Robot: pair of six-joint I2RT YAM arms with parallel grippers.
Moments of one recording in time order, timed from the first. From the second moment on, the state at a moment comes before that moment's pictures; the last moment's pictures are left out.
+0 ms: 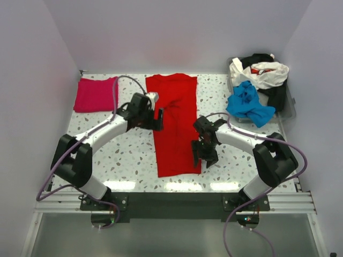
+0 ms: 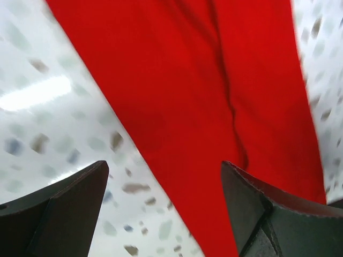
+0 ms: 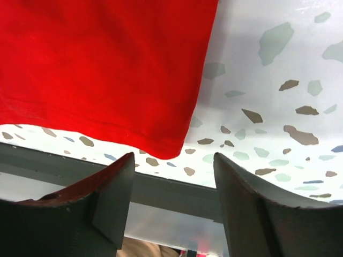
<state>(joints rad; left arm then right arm) -0.45 1.56 1.14 -0.38 0.09 -0.28 0.63 1.60 0.97 -0.88 -0.18 0.57</state>
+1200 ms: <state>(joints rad) -0.68 1.41 0.78 -0.61 0.35 -0.50 0.63 1.71 0.92 -0.79 -0.36 0.53</state>
